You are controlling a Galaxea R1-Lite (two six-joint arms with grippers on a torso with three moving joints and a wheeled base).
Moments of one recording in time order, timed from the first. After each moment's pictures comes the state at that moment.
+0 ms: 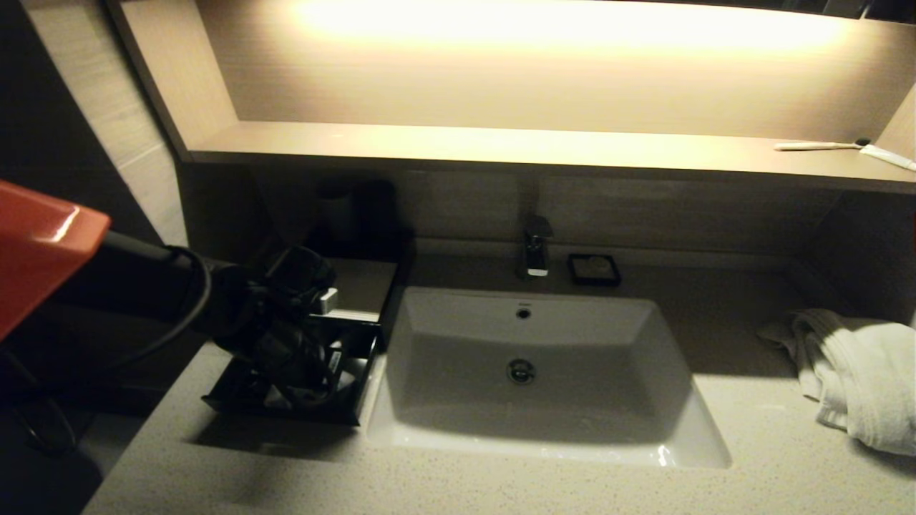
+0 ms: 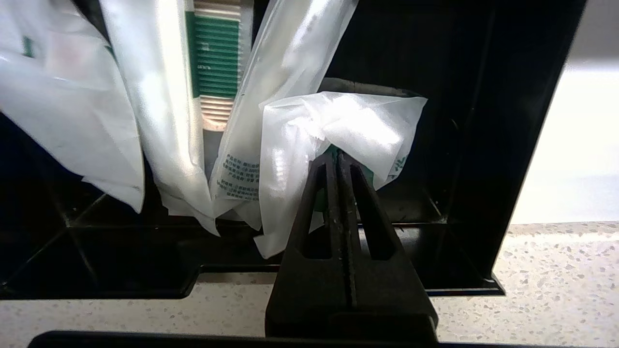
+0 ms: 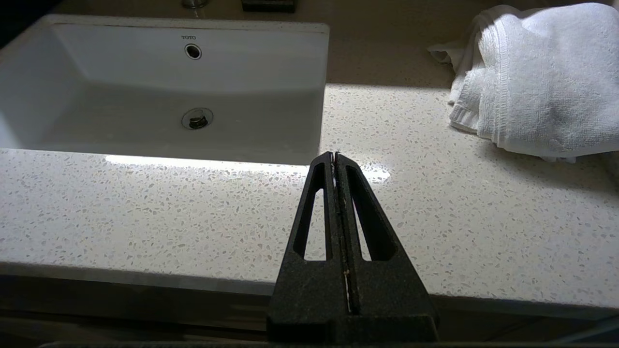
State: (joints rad) left arm -0.32 1.95 -1.20 0.33 0.06 -0.12; right arm 0.00 0.00 0.00 0.00 0.00 0.00
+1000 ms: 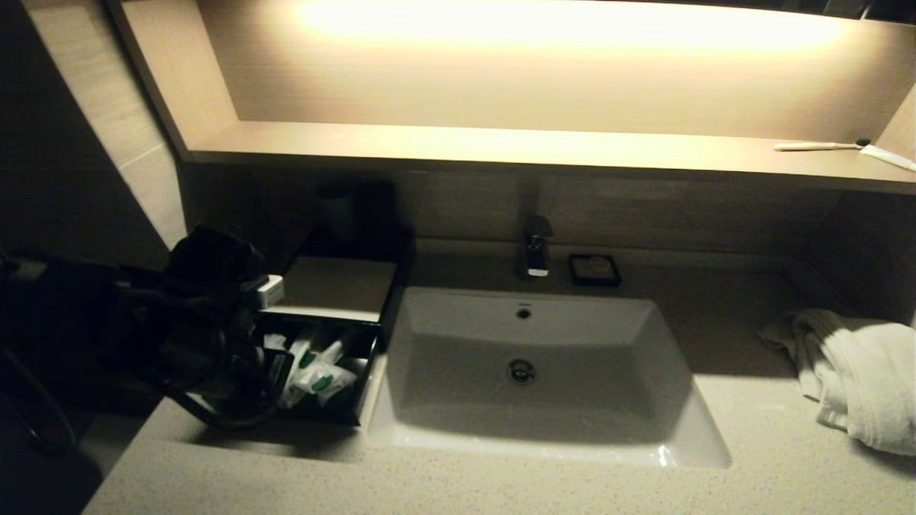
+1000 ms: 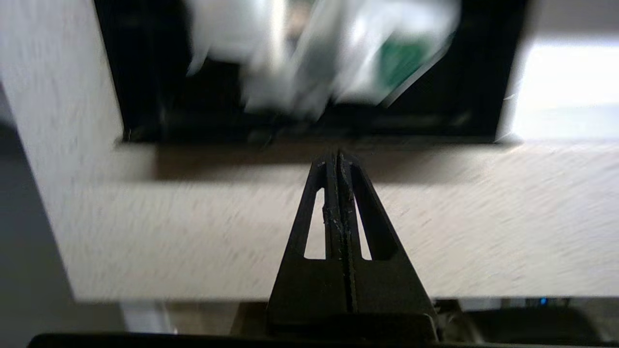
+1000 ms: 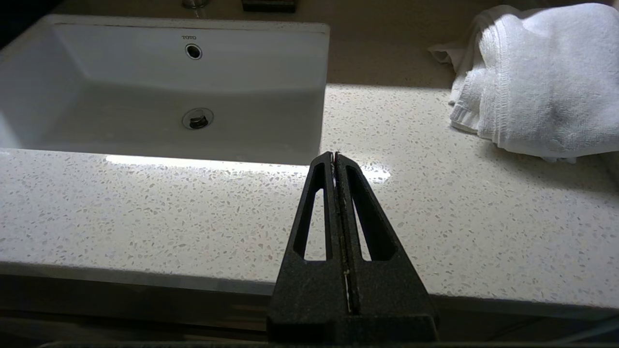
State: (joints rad) left arm -0.27 1.66 -1.01 0.35 0.06 -0.09; right arm 0.00 0.00 0.00 0.00 0.00 0.00
